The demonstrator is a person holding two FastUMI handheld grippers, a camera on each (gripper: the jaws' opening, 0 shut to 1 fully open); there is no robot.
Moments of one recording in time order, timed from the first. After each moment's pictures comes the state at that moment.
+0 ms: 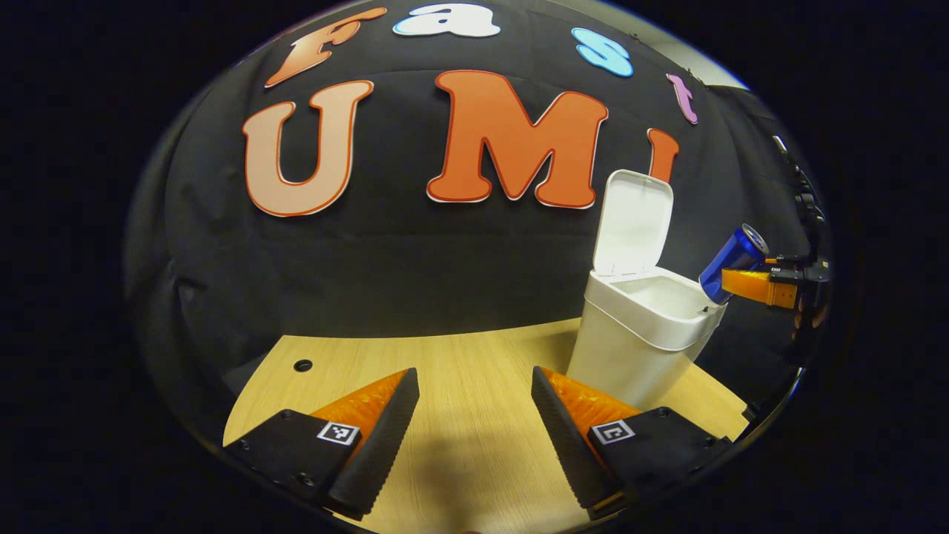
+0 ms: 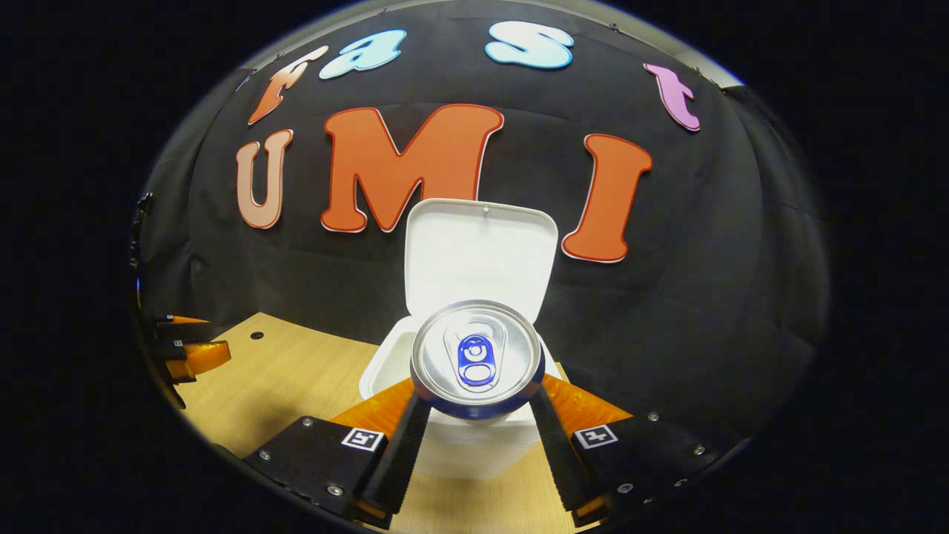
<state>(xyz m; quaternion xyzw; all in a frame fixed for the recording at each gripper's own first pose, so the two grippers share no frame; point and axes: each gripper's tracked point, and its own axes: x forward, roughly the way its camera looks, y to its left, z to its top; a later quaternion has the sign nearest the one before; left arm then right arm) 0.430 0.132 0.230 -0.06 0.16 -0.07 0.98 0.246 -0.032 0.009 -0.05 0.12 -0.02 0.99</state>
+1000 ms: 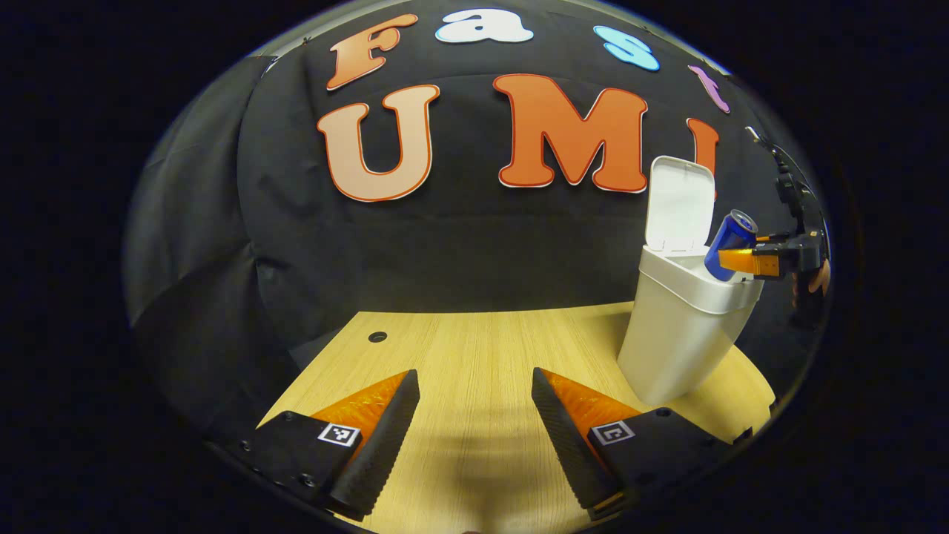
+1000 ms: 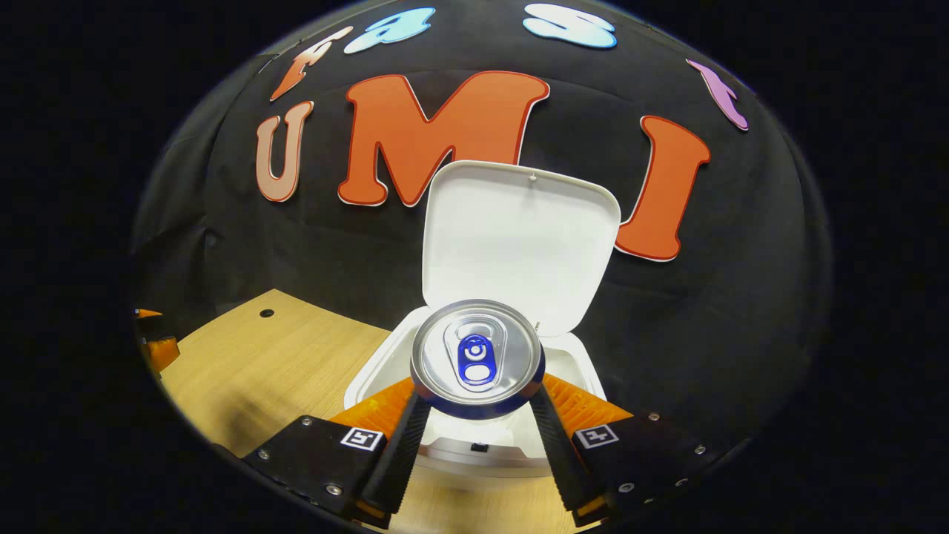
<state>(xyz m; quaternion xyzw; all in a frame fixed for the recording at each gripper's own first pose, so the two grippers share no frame) 0.351 0.183 0.203 -0.03 0.18 0.05 0.98 0.303 -0.019 -0.023 -0.07 0.15 0.03 0.99</state>
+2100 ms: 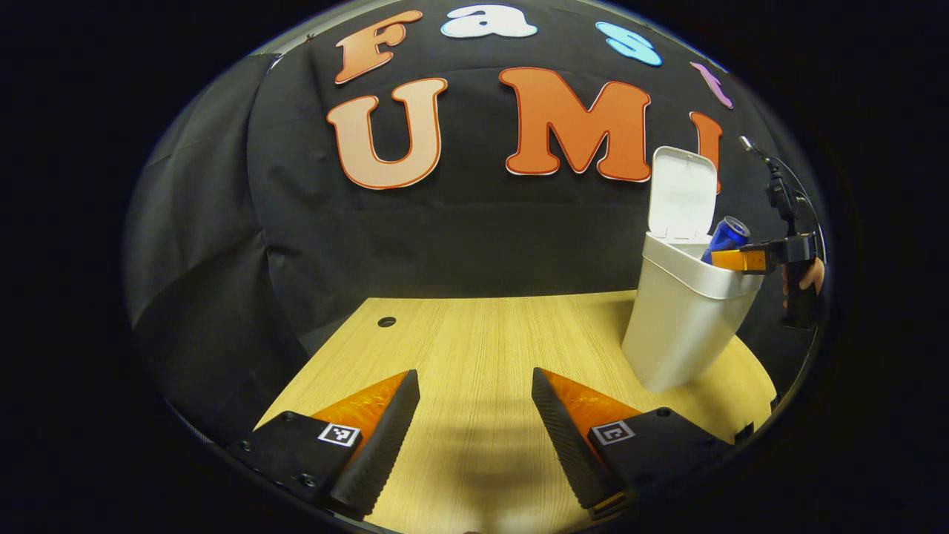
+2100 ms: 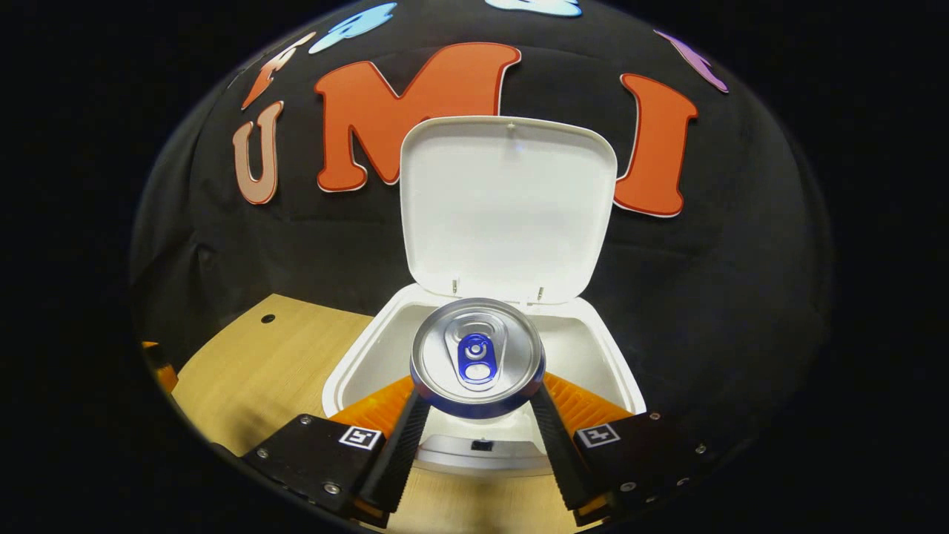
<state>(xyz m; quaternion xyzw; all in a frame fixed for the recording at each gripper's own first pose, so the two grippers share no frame) 0.332 0.191 0.192 -0.03 0.20 0.06 0.98 0.318 -0.023 -0.054 -0.01 0.20 0.03 0.98</state>
